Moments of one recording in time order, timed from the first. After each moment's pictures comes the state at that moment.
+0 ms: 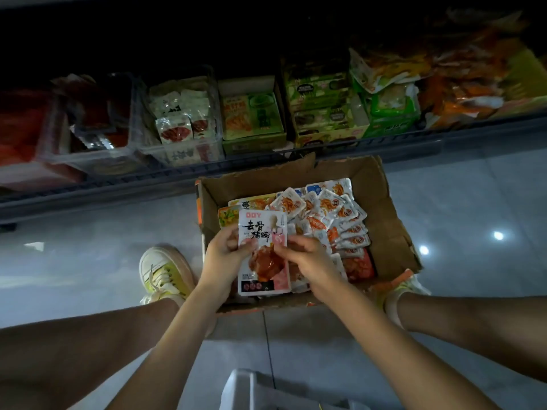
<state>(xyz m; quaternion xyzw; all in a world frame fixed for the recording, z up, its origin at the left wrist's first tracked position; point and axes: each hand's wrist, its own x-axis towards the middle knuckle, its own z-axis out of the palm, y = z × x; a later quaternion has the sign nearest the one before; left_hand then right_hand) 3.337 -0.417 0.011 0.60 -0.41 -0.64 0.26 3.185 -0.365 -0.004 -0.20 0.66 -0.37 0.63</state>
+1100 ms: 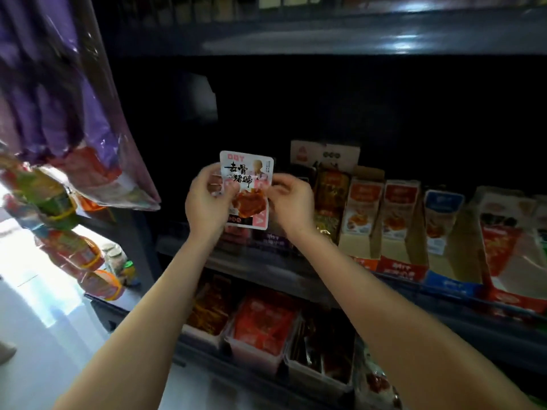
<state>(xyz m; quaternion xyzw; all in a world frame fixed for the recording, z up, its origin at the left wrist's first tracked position) 3.693 -0.708 0.347 0.57 -0.51 -0.05 0.64 3.558 -0.731 0.355 -0.63 0.40 -0.56 0.37</state>
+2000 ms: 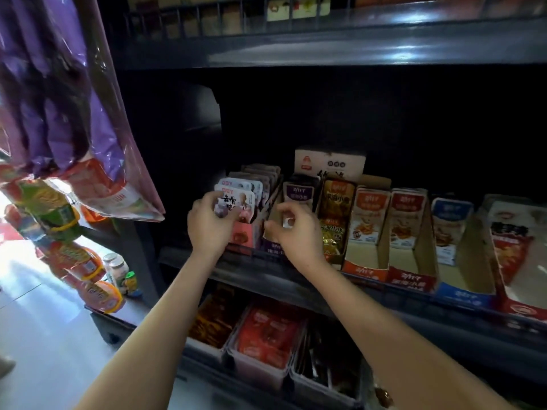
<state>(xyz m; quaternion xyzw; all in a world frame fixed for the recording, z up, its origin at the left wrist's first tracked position) 3.710 -0.723 0.323 0.68 -0.49 -0.05 0.53 3.547 -0.727 0.323 -0.71 0.50 -0.47 0.19</state>
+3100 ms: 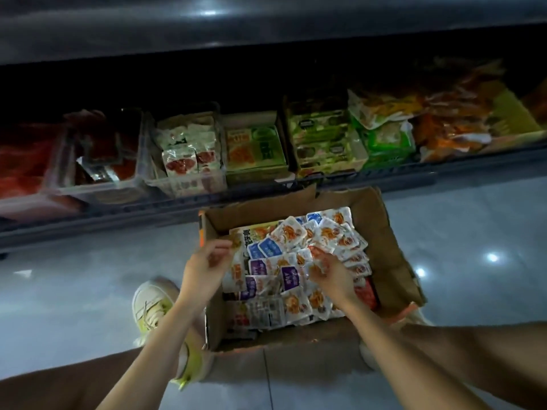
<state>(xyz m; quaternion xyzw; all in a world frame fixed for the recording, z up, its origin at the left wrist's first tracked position) 3.368 -0.463 0.003 0.61 -0.60 -0.48 0.19 3.125 -0.376 -0.086 -0.41 0.82 -0.15 0.37</state>
